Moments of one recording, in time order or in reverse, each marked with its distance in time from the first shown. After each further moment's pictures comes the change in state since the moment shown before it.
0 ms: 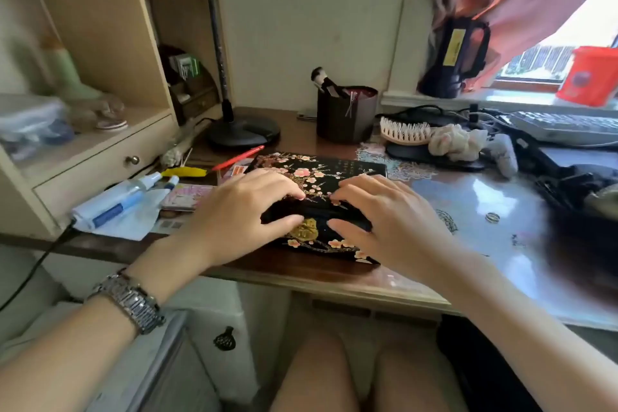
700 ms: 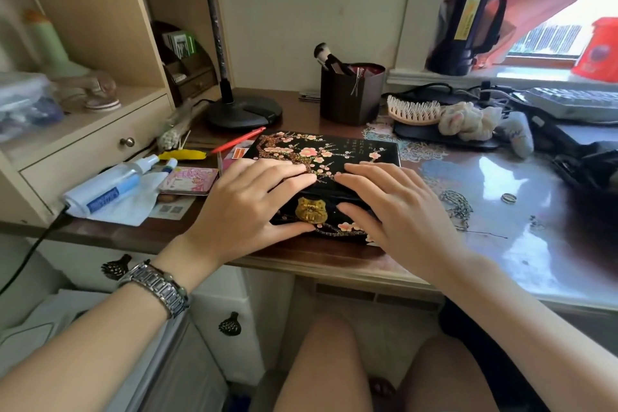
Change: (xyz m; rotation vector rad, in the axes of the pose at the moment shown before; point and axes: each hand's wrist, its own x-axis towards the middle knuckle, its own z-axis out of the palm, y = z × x) left_hand -0.011 -0.014 0.034 0.324 0.292 0.255; right_hand -0.008 0.009 0.042 -0.077 0.243 -0.071
